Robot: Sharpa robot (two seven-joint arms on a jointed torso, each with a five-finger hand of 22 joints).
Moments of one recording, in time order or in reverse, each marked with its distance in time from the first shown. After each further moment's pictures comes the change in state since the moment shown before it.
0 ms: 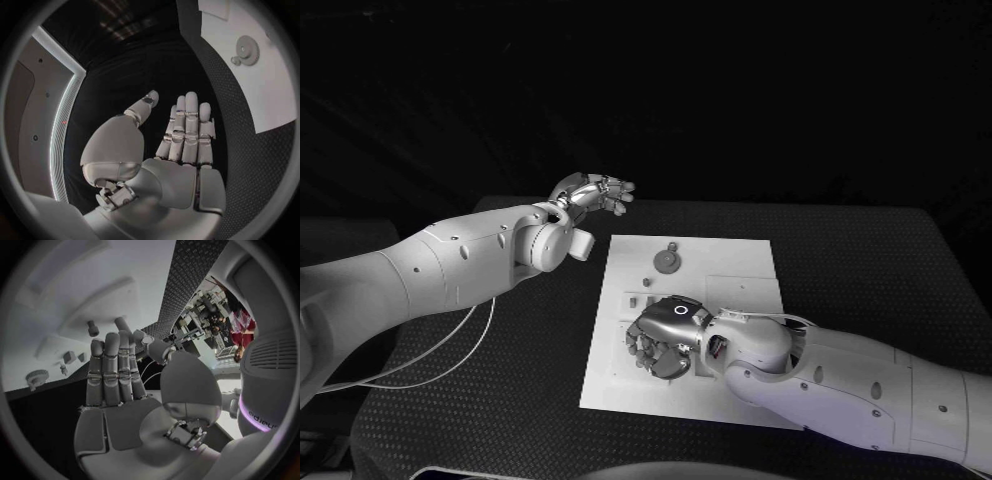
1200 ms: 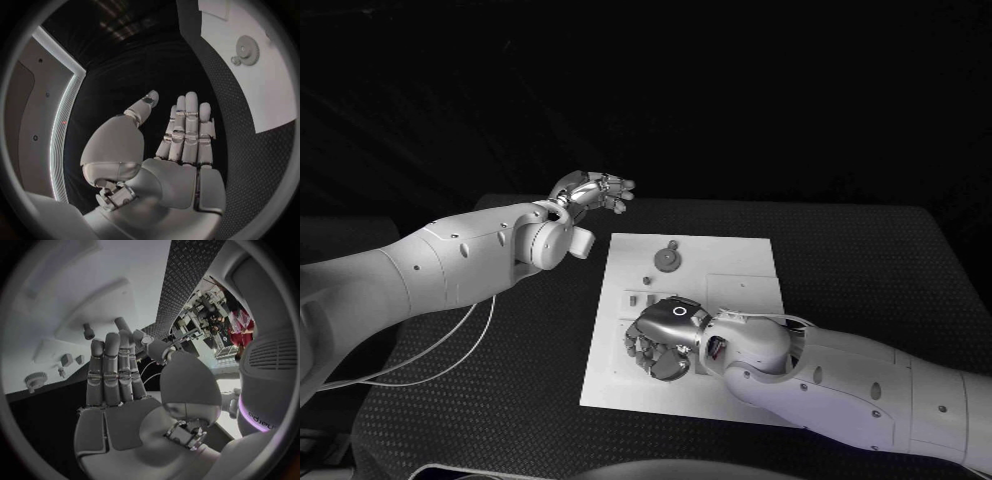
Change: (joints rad) left arm 0.000 0.000 0.000 -0.001 0.000 0.001 -0.001; left_hand 0.000 0.000 0.000 0.000 0.000 -0.003 -0.003 0.004 -0.002 0.000 0.000 0.000 -0.001 0.000 0.000 0.000 0.003 0.000 0.000 0.000 -0.004 0.002; right arm -0.002 0.002 -0.004 0.005 0.002 0.006 -0.001; right_hand 0.004 0.004 -0.003 -0.003 0.000 0.001 0.000 0.000 0.000 0.000 0.000 0.001 0.003 0.001 -0.005 0.000 0.000 0.008 0.000 0.000 0.004 0.000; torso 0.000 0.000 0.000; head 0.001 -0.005
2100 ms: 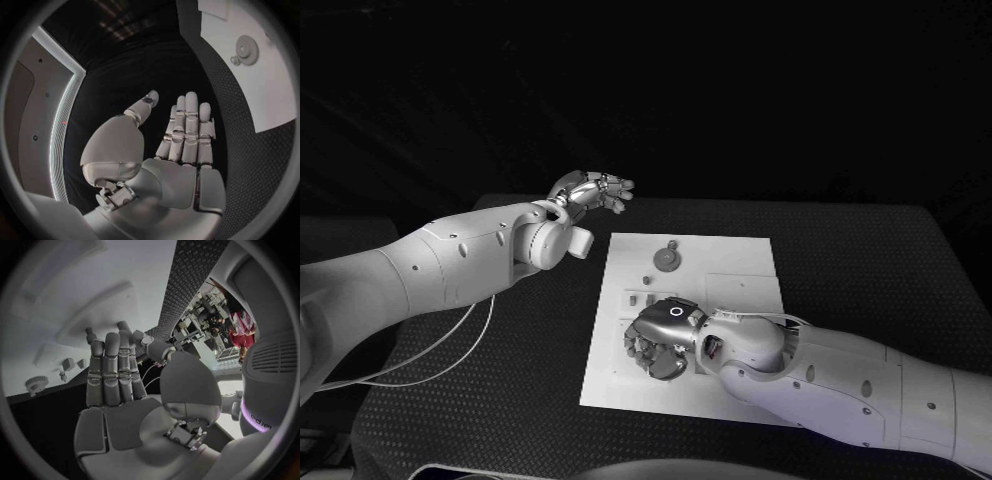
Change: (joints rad) left arm 0.000 -0.002 0.000 0.001 0.000 0.001 -0.001; left_hand 0.000 0.000 0.000 0.000 0.000 -0.003 0.004 0.000 -0.002 0.000 0.000 0.000 0.000 0.000 0.000 -0.004 0.002 0.000 0.000 0.000 0.000 0.001; right arm -0.002 0.022 -0.005 -0.031 -0.008 0.018 -0.006; right_hand 0.000 0.000 0.000 0.000 0.000 0.000 0.000 0.000 0.000 0.000 0.000 -0.005 0.003 0.000 0.000 0.003 0.000 -0.006 0.000 0.000 0.000 0.000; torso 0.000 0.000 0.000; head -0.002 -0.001
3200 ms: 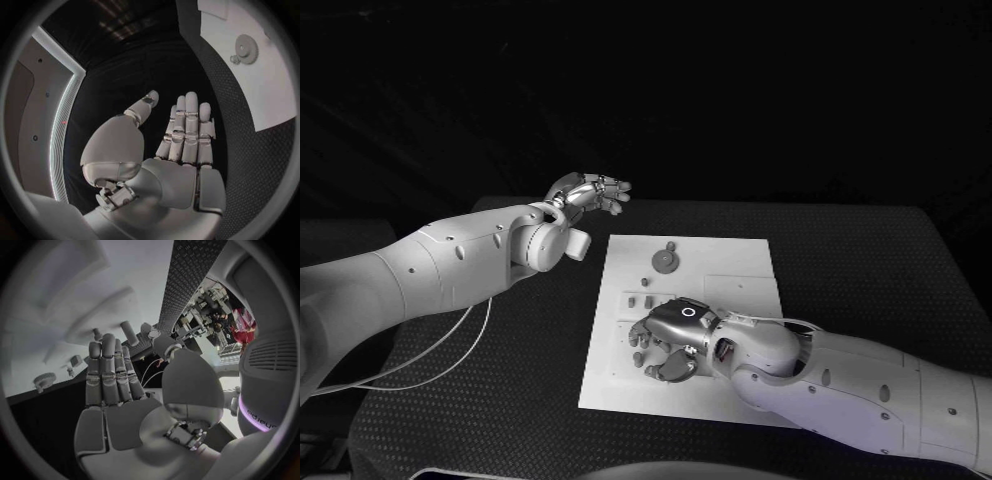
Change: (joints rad) left arm 0.000 -0.004 0.000 -0.001 0.000 0.001 -0.001; left_hand 0.000 0.000 0.000 0.000 0.000 0.000 0.000 0.004 -0.002 0.000 0.000 0.000 0.000 0.000 0.000 0.000 0.003 0.000 0.000 0.000 0.000 0.002; right arm 0.005 -0.062 -0.005 0.047 0.033 -0.066 -0.006; right_hand -0.009 -0.122 -0.218 -0.005 0.098 -0.179 0.089 -0.115 -0.011 -0.186 0.086 -0.137 -0.046 -0.118 0.067 0.026 -0.024 -0.001 -0.113 0.048 -0.012 0.001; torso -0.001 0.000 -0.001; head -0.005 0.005
